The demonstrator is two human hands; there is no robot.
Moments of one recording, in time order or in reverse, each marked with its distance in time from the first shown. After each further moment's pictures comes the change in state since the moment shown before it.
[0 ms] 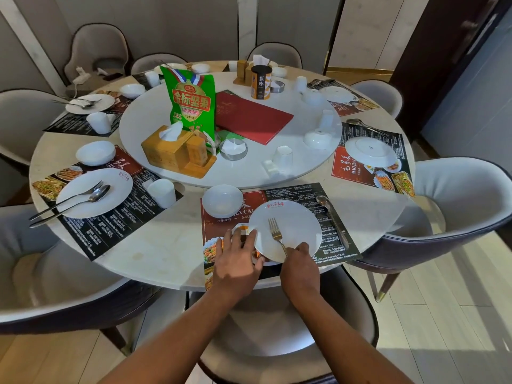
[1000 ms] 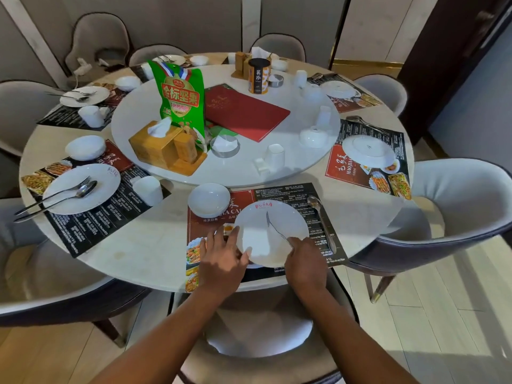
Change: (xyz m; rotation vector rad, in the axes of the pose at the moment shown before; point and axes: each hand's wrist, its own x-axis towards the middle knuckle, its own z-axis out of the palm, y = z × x) left_hand 0.011 0.008 0.019 -0.090 0.212 -0.079; right_hand 0.034 0.047 -0.027 0.087 0.042 -0.065
